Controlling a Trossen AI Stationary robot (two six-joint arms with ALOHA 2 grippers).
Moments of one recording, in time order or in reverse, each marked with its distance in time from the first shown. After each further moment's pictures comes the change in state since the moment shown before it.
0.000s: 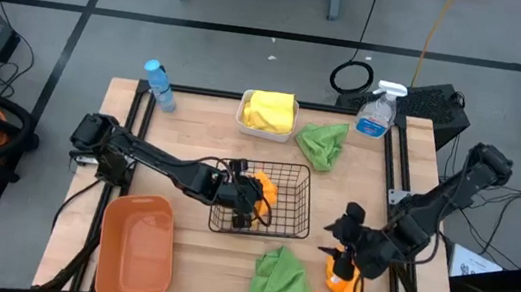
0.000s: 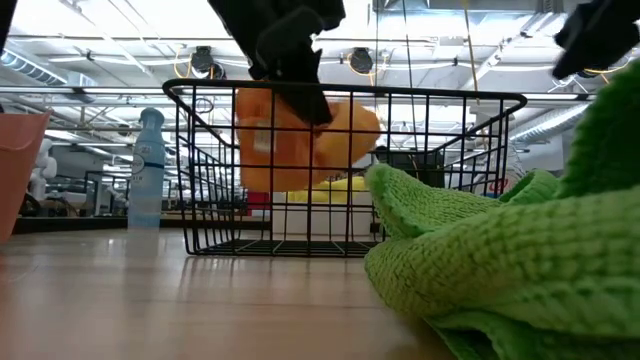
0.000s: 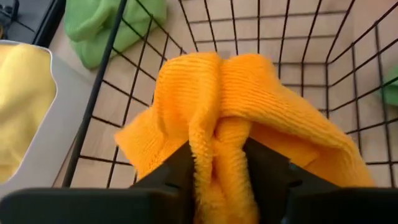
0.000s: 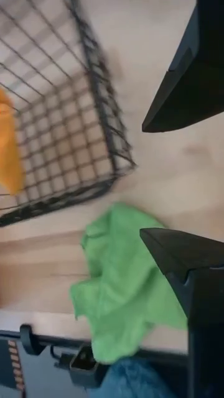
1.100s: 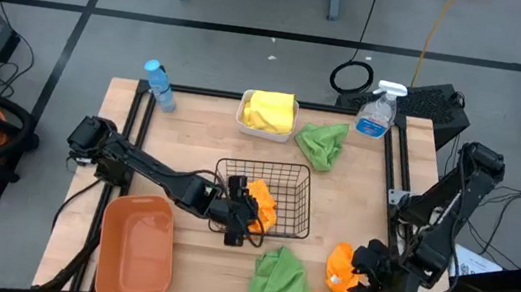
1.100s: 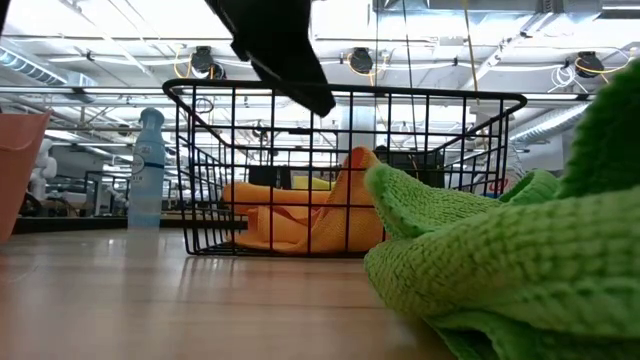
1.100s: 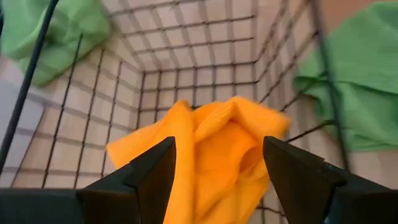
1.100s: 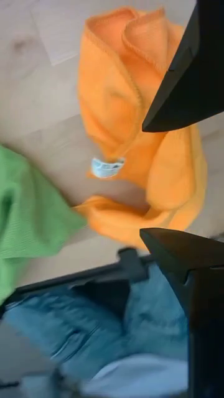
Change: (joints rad) left arm -0.097 -0.002 0.000 0.027 0.060 0.000; right arm 0.304 0.061 0.000 -0.063 -0.250 0.535
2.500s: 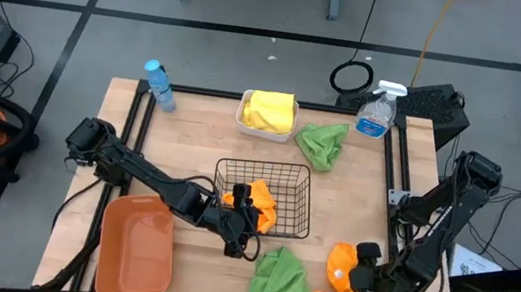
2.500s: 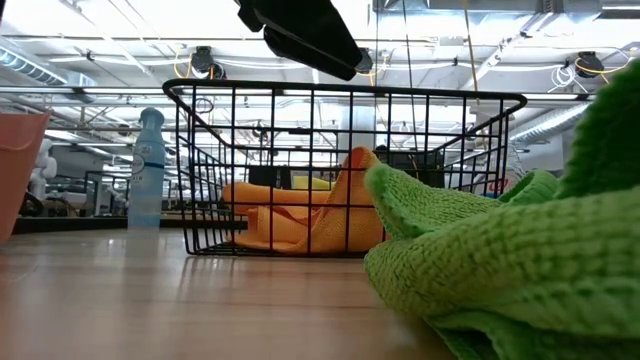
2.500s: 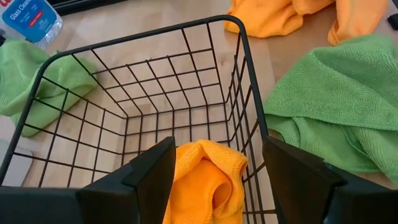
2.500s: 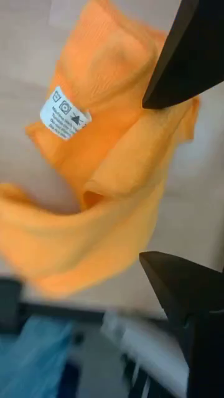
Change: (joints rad) left arm -0.057 -0.001 0.000 0.145 -0.019 0.089; right arm -0.014 0.133 0.023 -0.080 -0.211 -0.537
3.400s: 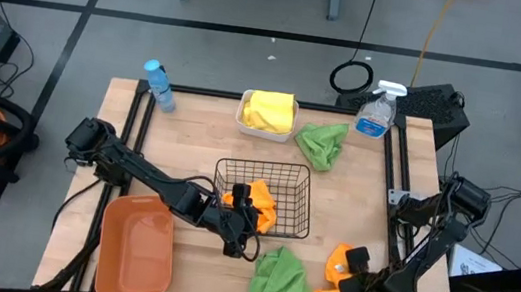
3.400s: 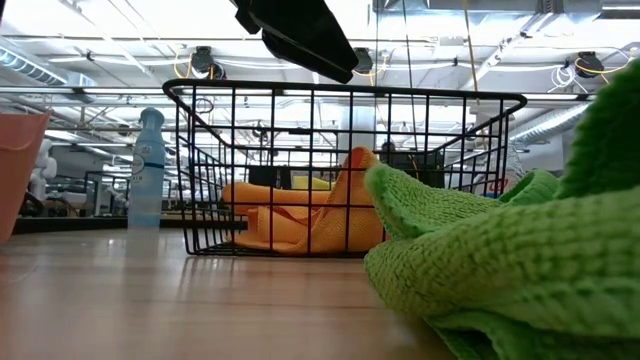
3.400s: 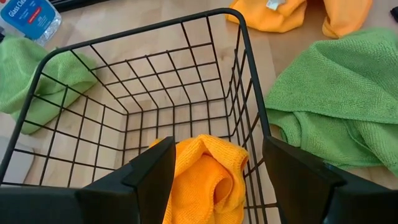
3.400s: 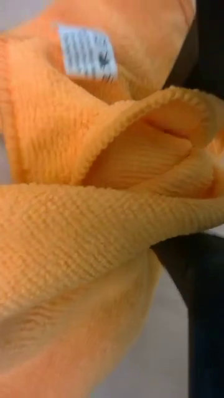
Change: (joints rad) left arm -0.002 0.000 0.000 -0.017 0.000 0.001; right arm -0.001 0.317 0.004 0.027 0.015 -0.147
